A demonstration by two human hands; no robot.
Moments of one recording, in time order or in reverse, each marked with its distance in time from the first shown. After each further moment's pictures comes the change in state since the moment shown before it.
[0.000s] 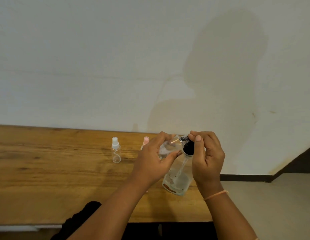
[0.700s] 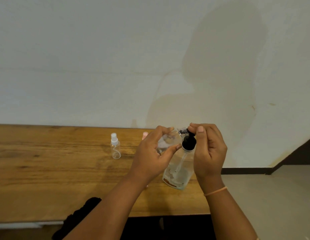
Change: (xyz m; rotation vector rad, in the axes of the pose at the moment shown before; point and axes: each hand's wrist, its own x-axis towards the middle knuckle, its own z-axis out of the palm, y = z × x) left_hand 0.001 0.002 0.000 -0.017 0.052 0.077; right_hand 0.004 -0.007 0.000 0.091 0.045 0.036
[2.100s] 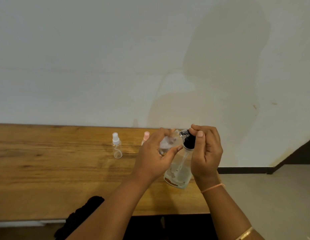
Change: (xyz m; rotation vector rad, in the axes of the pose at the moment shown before) left_hand -0.003 -0.012 0.005 0.019 0.006 -0.004; right_hand -0.009 0.016 0.003 -0.042 -0.002 -0.064
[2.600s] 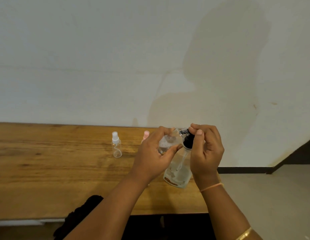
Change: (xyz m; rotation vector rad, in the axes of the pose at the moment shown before) left_hand 0.002 0.002 -0.002 -0.011 -0.021 0.008; right_hand 0.004 -0.006 0.003 0.007 0.052 -0.012
